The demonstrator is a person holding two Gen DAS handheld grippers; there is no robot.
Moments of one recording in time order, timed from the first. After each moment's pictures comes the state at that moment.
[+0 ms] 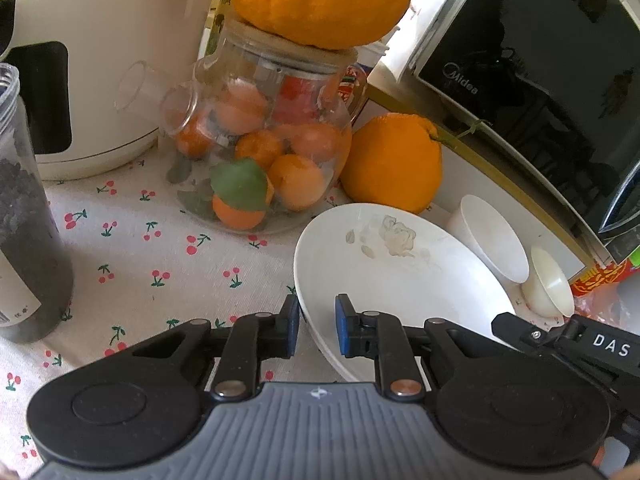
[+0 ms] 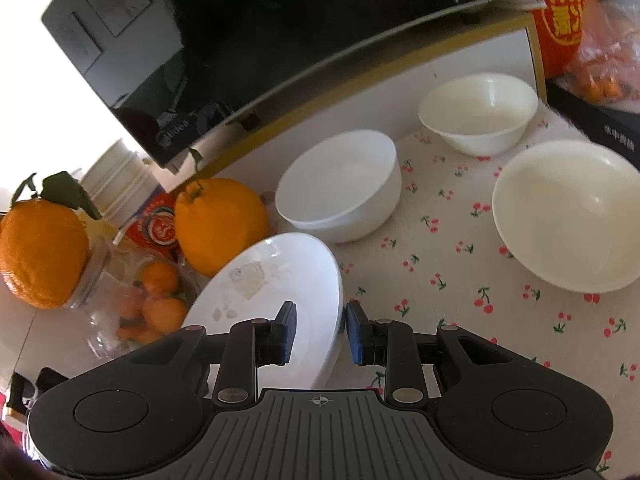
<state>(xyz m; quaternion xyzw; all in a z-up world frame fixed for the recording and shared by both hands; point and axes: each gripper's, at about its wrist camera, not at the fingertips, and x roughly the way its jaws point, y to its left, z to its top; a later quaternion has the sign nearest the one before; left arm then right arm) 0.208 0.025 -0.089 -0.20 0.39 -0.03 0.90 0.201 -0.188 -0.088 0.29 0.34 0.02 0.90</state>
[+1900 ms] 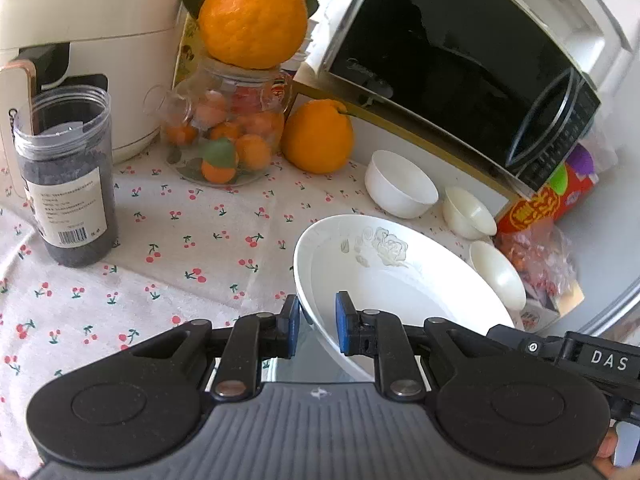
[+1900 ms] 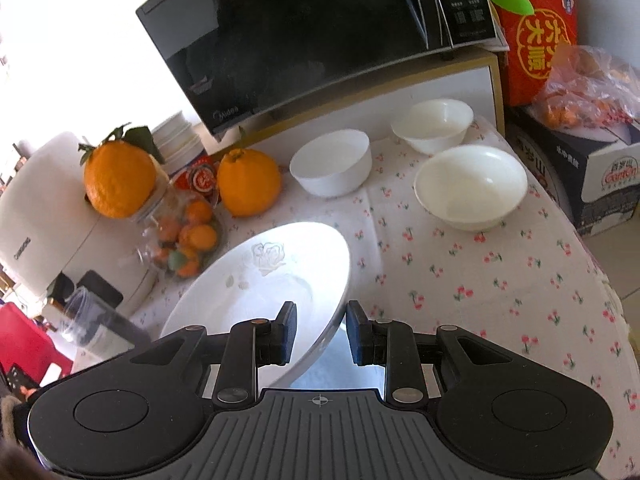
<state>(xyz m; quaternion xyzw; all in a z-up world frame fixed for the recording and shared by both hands) 0.098 0.023 -0.050 -0.15 0.38 -0.11 0.91 0.064 -0.198 -0.047 0.23 0.36 0.04 0.90</state>
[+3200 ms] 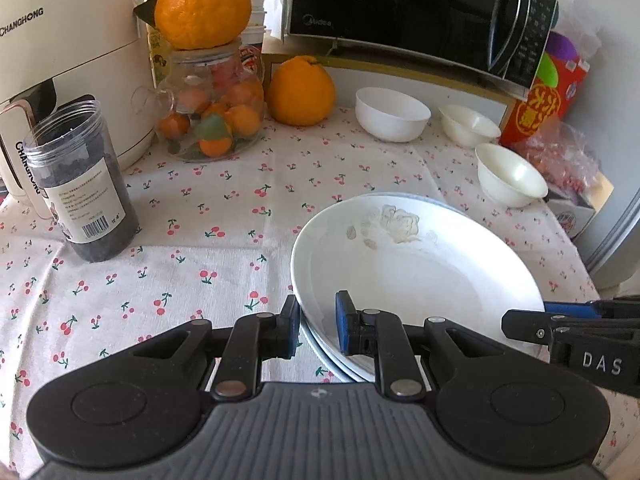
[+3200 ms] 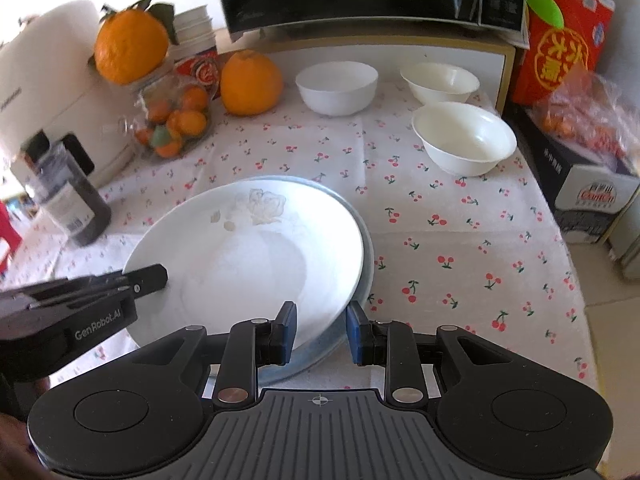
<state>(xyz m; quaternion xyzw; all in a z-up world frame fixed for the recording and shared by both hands) 0.063 0.004 -0.068 0.00 0.40 -0.12 0.91 0.029 -0.159 -0.067 0.06 0.43 0.03 0.90</state>
